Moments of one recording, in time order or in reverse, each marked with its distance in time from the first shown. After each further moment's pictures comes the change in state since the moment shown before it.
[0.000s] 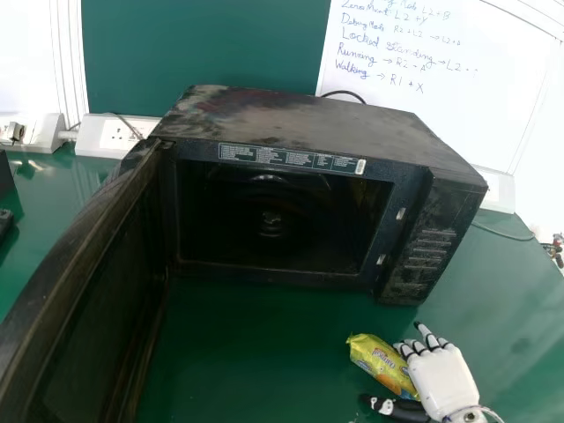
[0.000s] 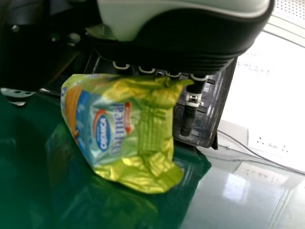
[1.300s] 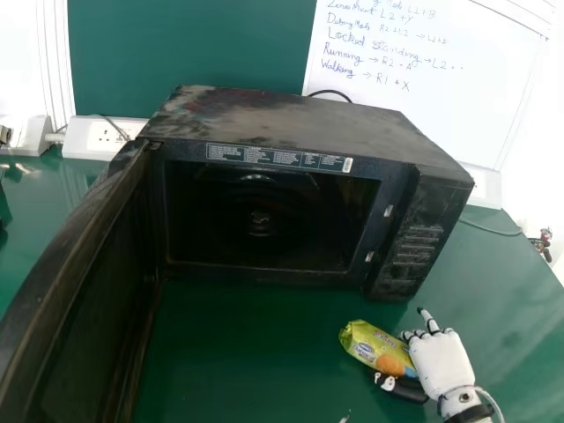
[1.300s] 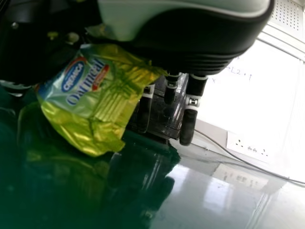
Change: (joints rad) left arm 0.046 0.004 -0.028 -0.033 -0.002 -0.018 0.028; right arm -0.225 -0.009 0.165 0.286 -0.001 0.032 -0.131
